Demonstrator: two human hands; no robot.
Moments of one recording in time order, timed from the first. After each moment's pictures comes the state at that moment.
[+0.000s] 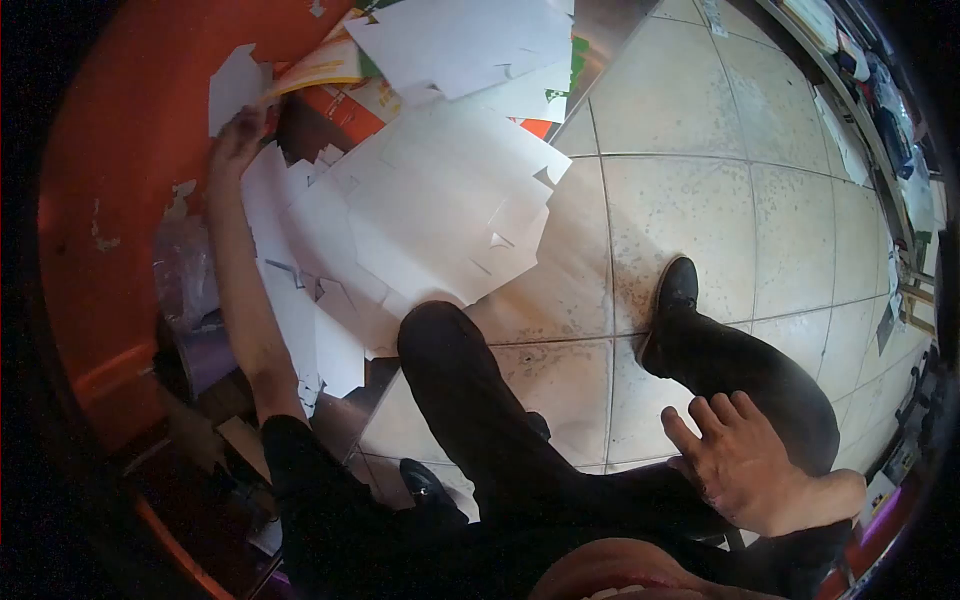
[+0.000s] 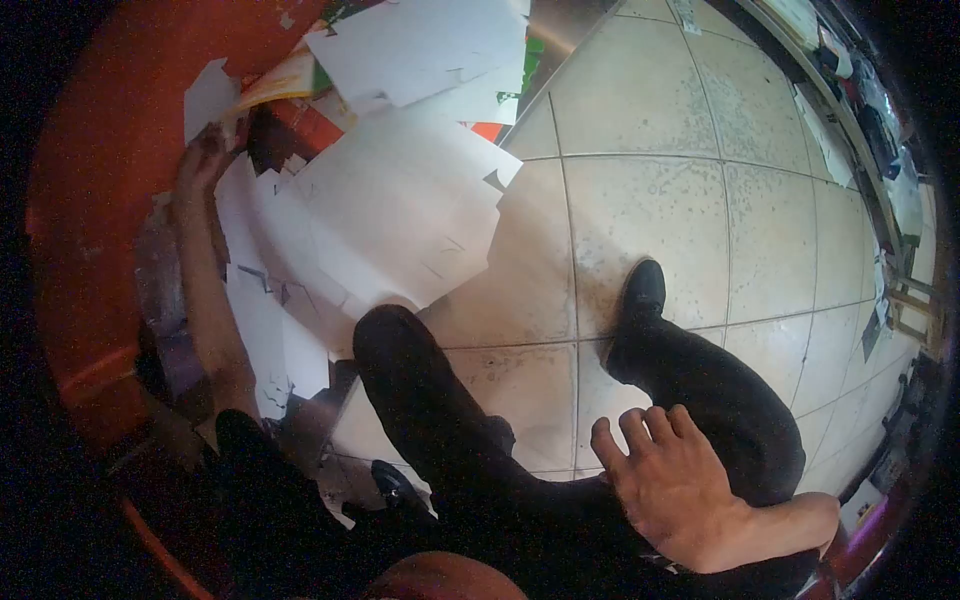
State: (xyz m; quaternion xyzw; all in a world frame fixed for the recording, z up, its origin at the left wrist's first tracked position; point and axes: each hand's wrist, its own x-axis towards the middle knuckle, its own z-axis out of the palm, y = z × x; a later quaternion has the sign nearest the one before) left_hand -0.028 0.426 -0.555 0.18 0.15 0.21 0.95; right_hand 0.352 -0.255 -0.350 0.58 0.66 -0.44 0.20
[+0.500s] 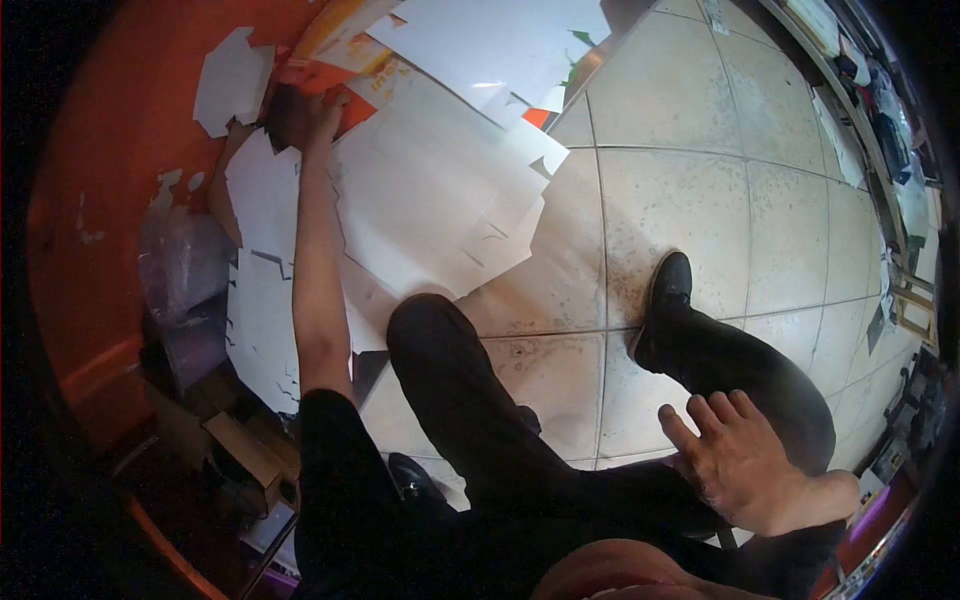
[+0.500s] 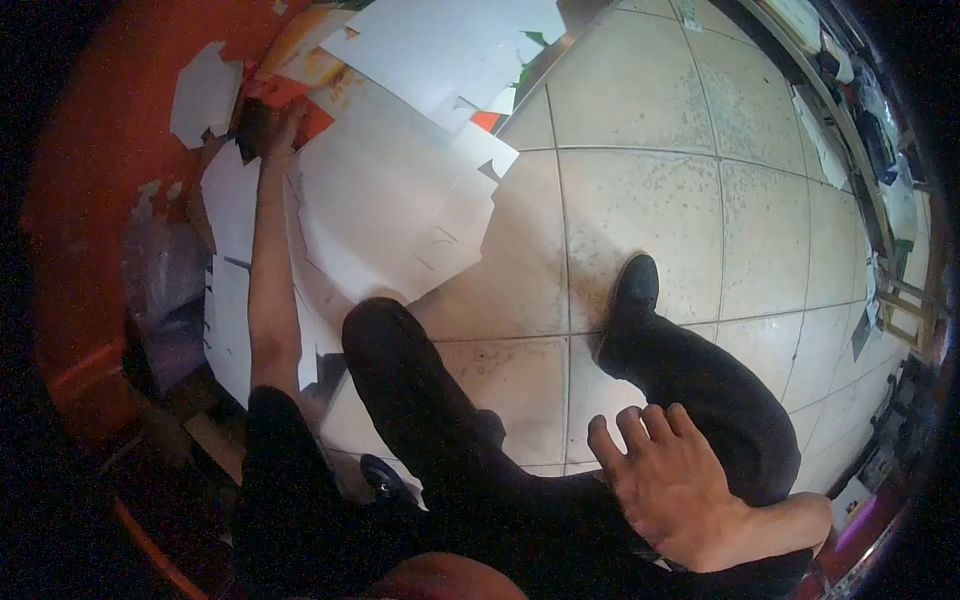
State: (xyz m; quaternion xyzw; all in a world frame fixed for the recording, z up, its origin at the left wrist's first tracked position) left_hand 0.139 0.262 -0.597 0.72 0.56 0.23 0.36; right_hand 0.348 -0.251 -0.351 0.58 0.65 -0.44 0.19
